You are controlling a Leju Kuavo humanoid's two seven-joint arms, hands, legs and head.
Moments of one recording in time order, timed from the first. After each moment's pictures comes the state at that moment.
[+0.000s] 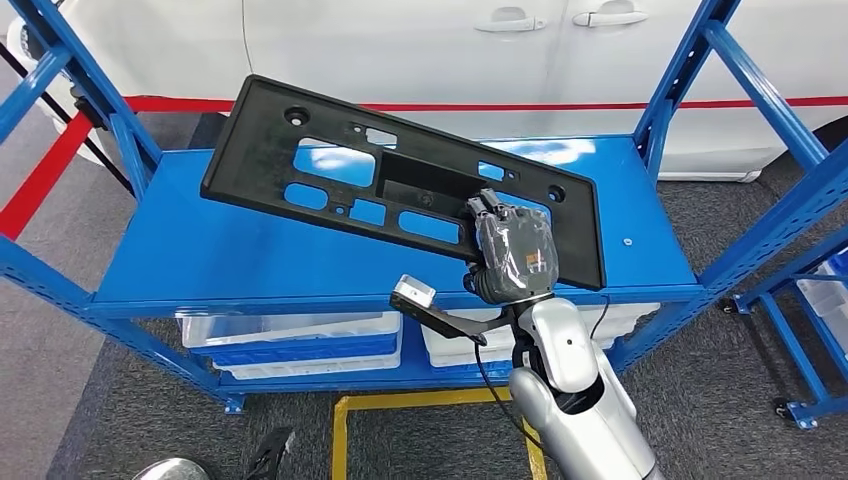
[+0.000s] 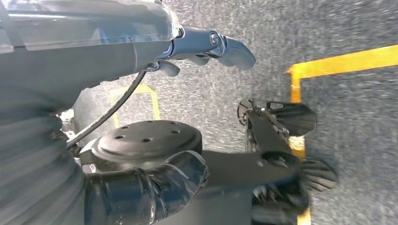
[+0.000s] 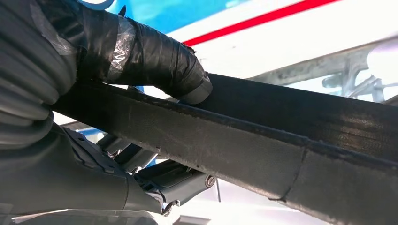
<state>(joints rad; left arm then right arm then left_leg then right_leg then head) -0.04 -0.22 0.51 -0.18 -0.55 -0.05 0.18 -0.47 0.08 0.64 -1.21 1.34 -0.22 -0.20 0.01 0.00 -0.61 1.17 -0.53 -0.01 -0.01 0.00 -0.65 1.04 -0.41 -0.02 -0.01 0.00</state>
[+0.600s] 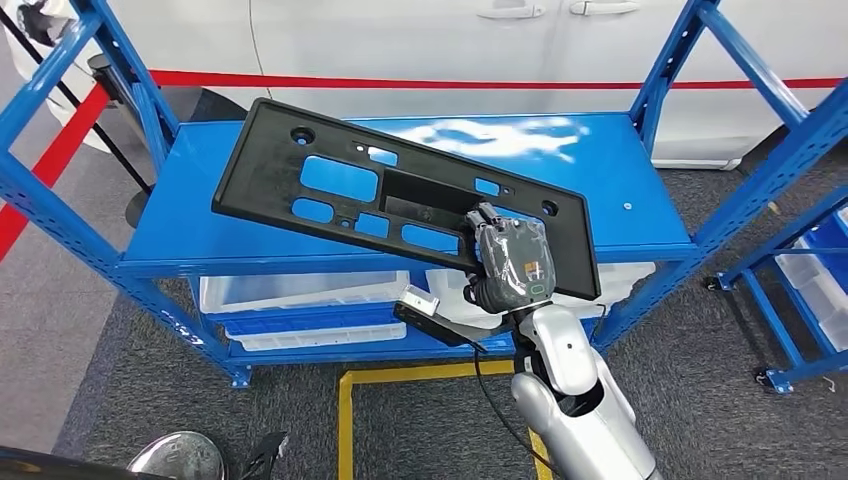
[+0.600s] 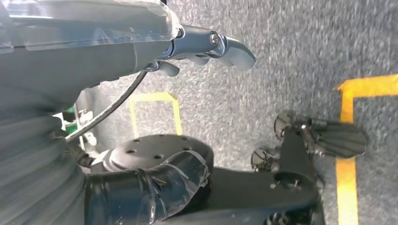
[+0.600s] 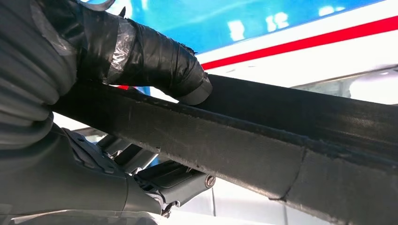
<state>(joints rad) -0.04 -0.22 0.55 -0.18 -0.58 -0.04 0.24 -0.46 0.06 0.65 -1.17 1.27 -0.22 -0.23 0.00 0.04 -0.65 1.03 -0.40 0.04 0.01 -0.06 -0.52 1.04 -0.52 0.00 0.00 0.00</state>
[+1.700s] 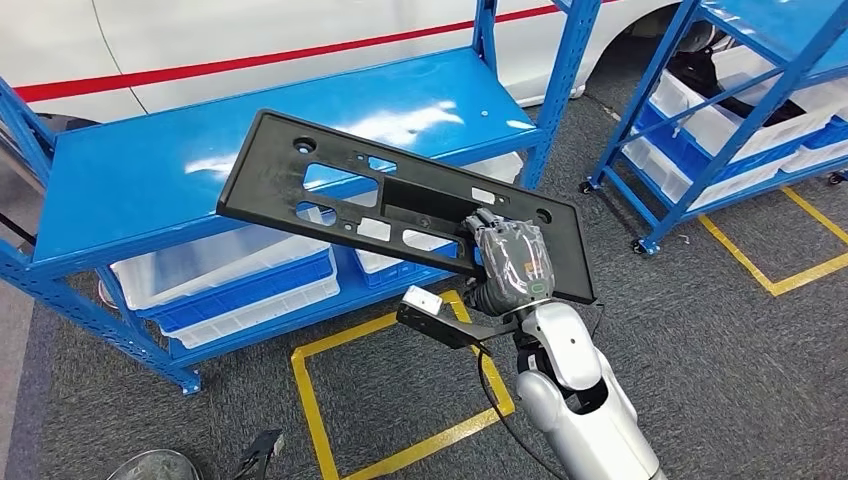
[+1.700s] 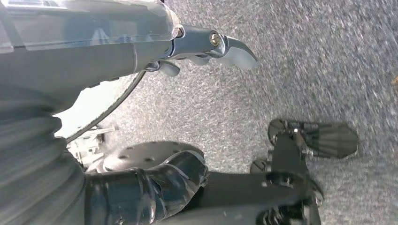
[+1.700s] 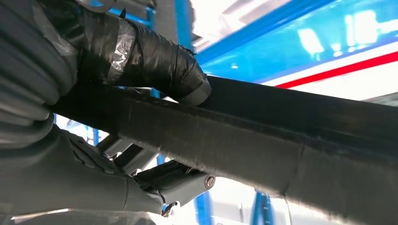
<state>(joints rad) -0.05 -0.21 0.60 -0.18 -0.64 -0.07 0.23 -0.47 0.05 0.65 -1.16 1.18 -0.15 -0.24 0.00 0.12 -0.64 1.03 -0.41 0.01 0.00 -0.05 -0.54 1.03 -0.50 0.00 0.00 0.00</state>
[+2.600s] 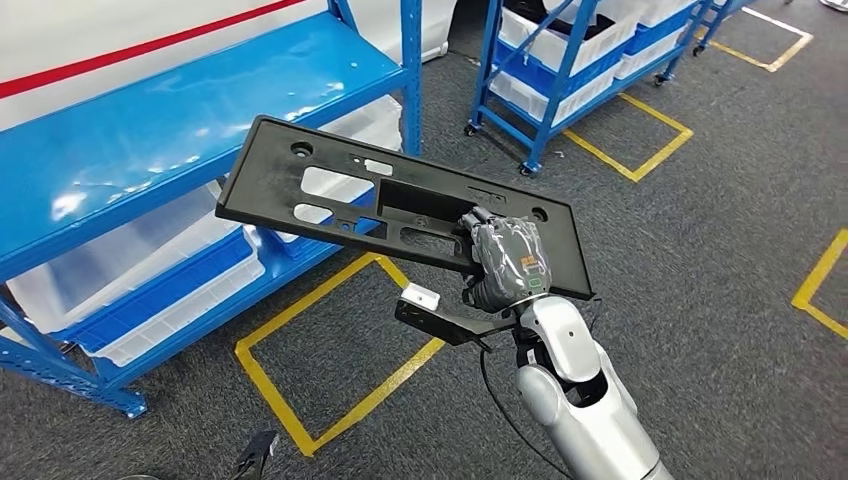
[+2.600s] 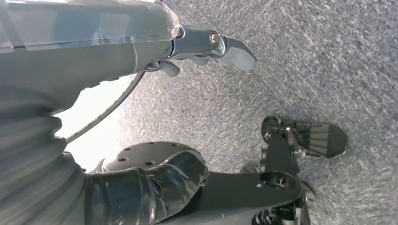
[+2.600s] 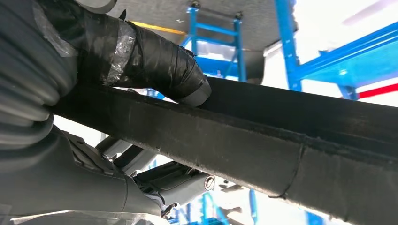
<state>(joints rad) -0.05 -0.21 0.65 -0.18 -0.65 -0.08 0.19 -0.50 0.05 0.66 -1.14 1.14 -0.12 -0.24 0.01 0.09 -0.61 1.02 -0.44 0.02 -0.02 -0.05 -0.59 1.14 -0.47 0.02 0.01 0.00</state>
